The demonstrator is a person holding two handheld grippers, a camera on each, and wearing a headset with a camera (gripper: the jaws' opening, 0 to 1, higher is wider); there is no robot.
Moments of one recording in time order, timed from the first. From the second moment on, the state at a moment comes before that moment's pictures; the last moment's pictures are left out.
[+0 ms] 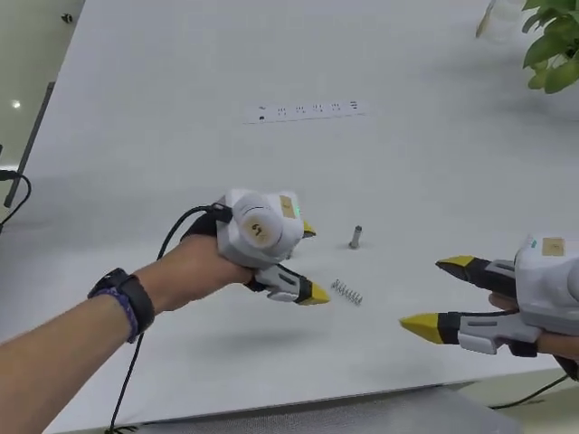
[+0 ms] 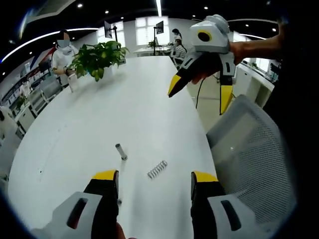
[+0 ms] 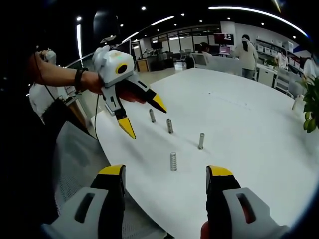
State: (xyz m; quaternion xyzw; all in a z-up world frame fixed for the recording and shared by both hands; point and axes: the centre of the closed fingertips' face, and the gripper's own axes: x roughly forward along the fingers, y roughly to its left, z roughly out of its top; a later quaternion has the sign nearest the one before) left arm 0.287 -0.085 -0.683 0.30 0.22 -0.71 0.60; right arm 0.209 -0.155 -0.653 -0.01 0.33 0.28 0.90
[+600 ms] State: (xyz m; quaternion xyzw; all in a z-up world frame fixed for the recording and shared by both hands) left arm 0.274 -0.113 -0.741 0.32 0.25 -0.73 0.56; right arm 0.202 -0.160 -0.655 -0.01 0.34 0.28 0.90
